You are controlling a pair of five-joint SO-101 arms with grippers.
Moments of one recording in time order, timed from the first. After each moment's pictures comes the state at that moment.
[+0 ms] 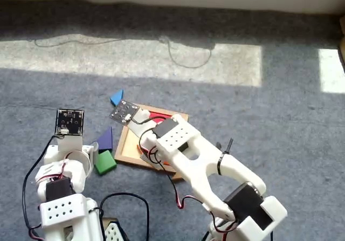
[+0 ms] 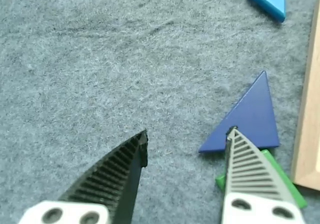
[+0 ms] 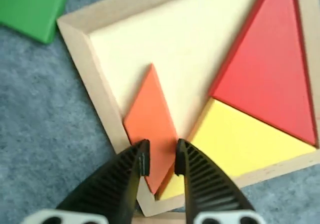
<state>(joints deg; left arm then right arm) -24.0 -79.0 90.4 46.3 -13.1 -47.6 -2.5 32.3 55.0 21.3</state>
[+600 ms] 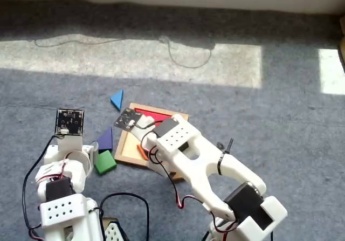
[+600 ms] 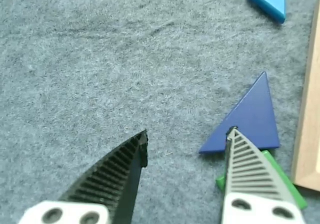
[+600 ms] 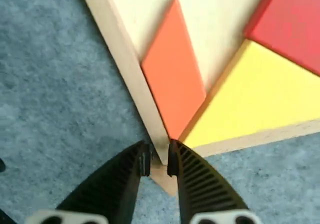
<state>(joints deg) -24.0 -79.0 90.4 46.1 -13.1 -47.6 -2.5 32.3 65.7 22.5</state>
